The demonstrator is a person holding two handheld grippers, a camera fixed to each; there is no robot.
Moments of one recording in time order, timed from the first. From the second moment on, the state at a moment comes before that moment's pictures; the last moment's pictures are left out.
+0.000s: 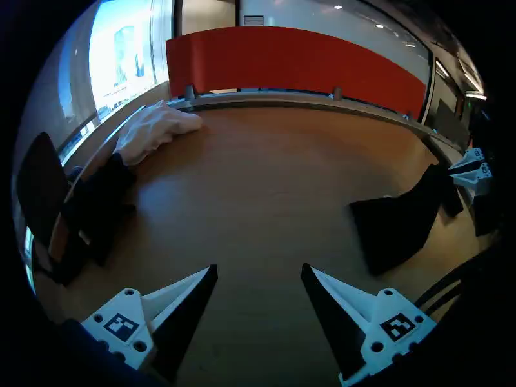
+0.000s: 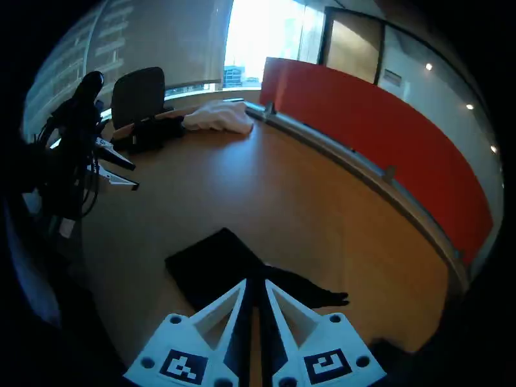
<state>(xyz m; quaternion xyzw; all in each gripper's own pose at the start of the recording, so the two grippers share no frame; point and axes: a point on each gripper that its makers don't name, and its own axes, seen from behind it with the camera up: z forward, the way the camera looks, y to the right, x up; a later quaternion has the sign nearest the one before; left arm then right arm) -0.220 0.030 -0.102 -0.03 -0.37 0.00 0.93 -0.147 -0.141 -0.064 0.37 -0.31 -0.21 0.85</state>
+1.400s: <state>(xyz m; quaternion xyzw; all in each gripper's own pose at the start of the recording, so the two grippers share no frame) -0.223 0.011 -0.108 -0.02 -0.38 -0.01 0.93 -0.199 -0.195 -0.093 0.42 -0.35 -0.20 0.81</state>
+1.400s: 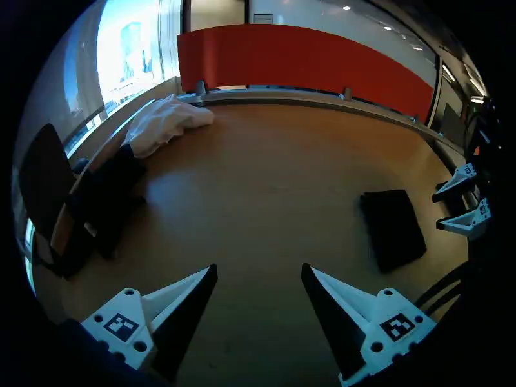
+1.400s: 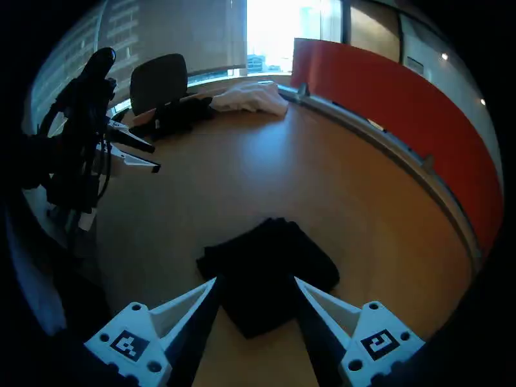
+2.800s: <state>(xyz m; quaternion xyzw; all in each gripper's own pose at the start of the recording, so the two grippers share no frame) -0.224 0.015 -0.110 -0.02 -0.38 -0.01 0.92 -0.279 -0.142 -0.137 0.38 -0.44 -0.19 0.79</state>
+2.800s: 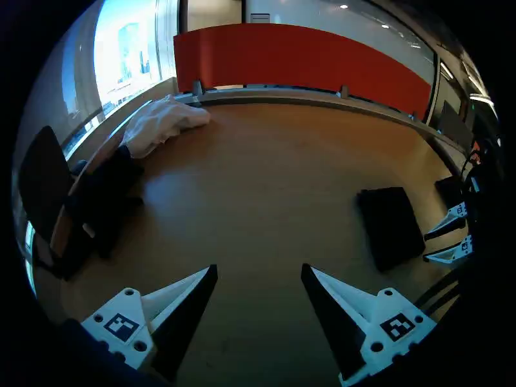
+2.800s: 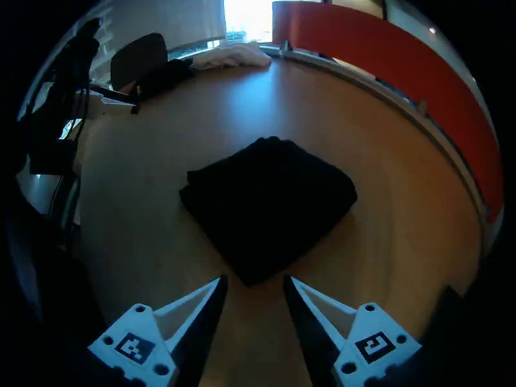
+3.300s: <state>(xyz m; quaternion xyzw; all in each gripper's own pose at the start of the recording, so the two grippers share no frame) -0.224 0.016 -0.108 -0.02 -0.38 -0.01 0.92 -0.287 -0.141 -0.140 0.37 -0.45 -0.18 0.80</state>
